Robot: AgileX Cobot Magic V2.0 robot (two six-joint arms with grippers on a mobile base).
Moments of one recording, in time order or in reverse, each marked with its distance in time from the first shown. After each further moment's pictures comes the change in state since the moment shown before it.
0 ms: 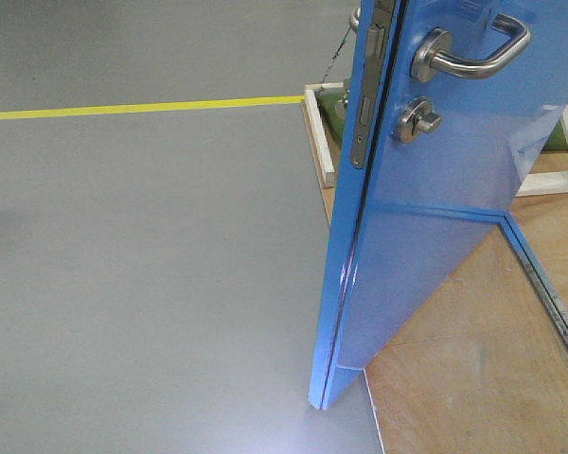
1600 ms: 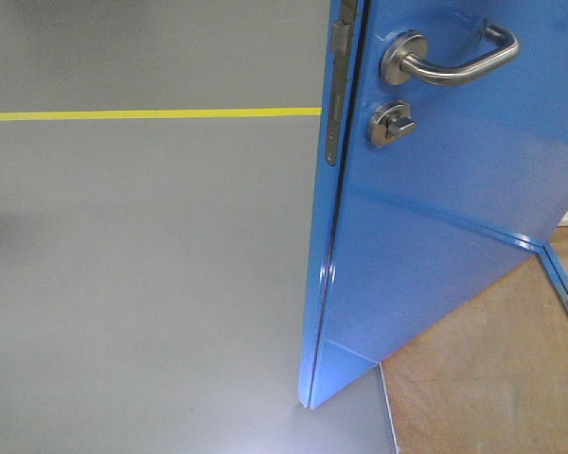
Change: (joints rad) left arm 0.000 0.000 0.000 0.000 0.000 0.000; right arm -0.001 -0.004 0.000 0.000 0.009 0.000
